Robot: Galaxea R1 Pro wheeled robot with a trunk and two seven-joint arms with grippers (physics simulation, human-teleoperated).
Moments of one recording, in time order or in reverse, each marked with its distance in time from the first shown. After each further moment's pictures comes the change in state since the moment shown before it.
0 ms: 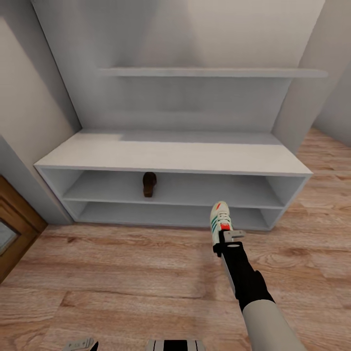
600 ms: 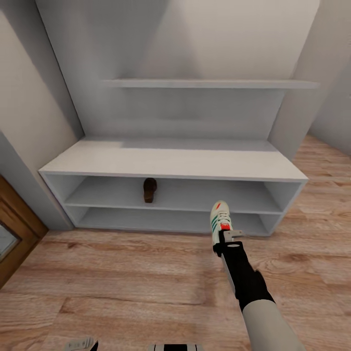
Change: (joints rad) left arm 0.001 0.000 0.000 0.000 0.001 -0.002 0.000; right arm 0.000 0.000 0.000 -0.001 0.001 0.000 0.000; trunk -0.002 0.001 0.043
